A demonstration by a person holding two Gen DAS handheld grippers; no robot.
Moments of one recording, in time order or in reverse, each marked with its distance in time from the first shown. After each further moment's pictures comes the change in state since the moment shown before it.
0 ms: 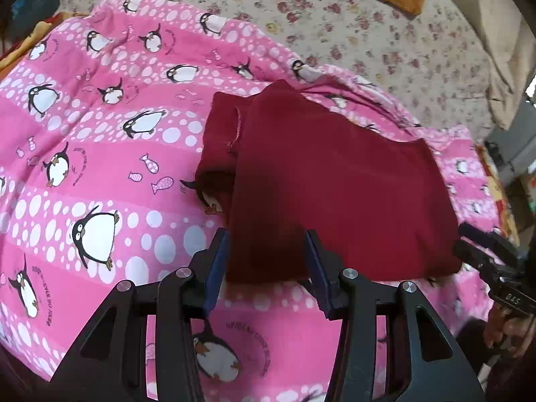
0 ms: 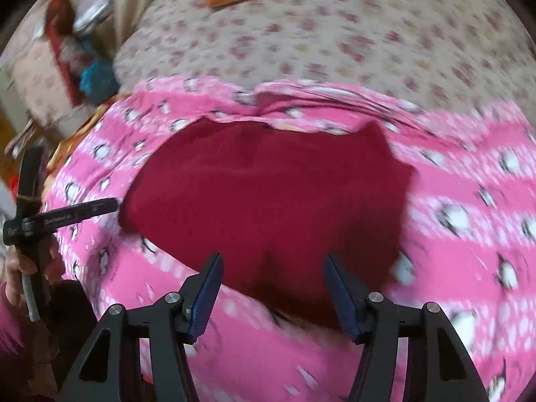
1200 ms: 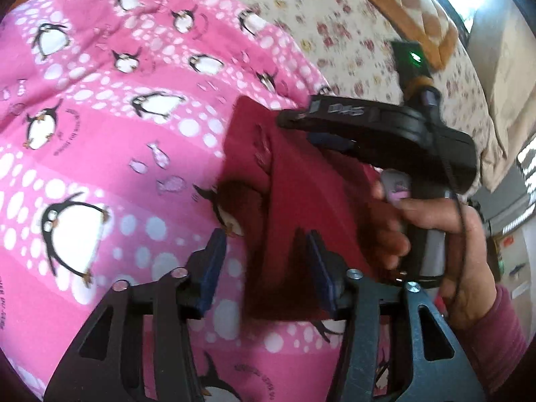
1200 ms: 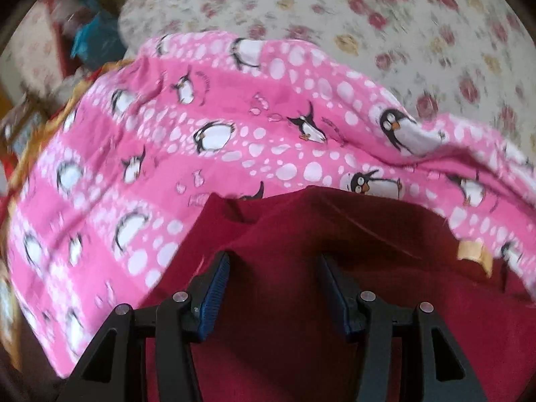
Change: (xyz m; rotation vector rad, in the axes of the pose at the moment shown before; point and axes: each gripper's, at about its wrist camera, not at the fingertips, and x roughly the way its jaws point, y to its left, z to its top) left arm 0.020 0.048 0.003 -0.239 -0.085 -0.135; right arm 0.220 0.102 0.164 0.012 0.144 0.109
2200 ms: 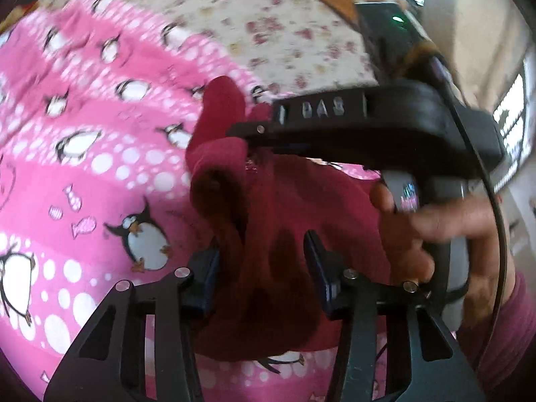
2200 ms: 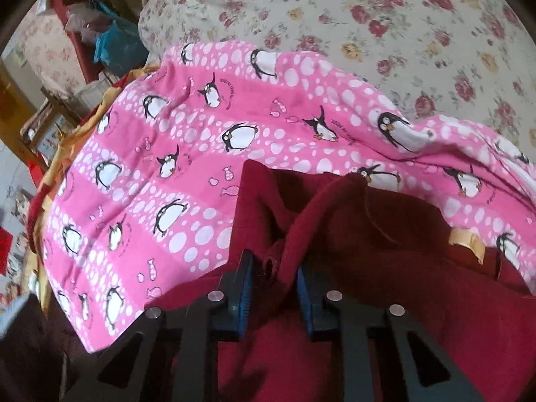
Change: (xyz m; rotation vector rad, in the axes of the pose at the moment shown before) left arm 0.017 -0.057 0.005 0.206 -0.034 -0.120; right arm -0.041 -0.005 -0.007 -0.029 0.039 0.114
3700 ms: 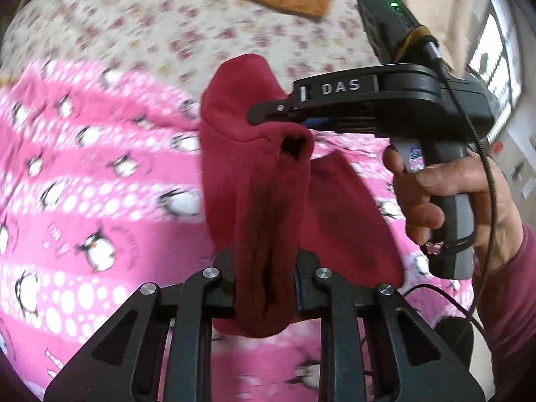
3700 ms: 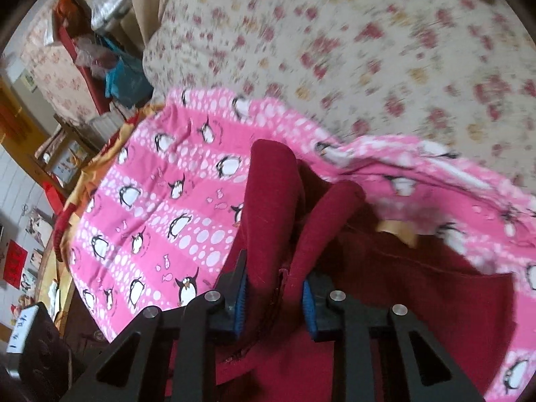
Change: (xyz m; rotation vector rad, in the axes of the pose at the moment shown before) left arm -0.014 -0.106 0.001 0.220 0.058 0.019; right arm -0.108 -0.050 -0.023 0.016 -0.121 0.011
